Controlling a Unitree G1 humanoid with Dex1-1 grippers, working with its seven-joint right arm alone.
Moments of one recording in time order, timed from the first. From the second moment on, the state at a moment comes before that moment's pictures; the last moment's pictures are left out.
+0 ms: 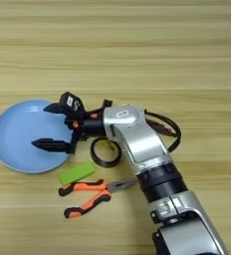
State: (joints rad) arm -0.42 -0.35 0.23 0.14 0.13 0.34 1.14
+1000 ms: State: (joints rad) arm -0.32 -0.56 0.08 0.20 0.16 0.25 1.21
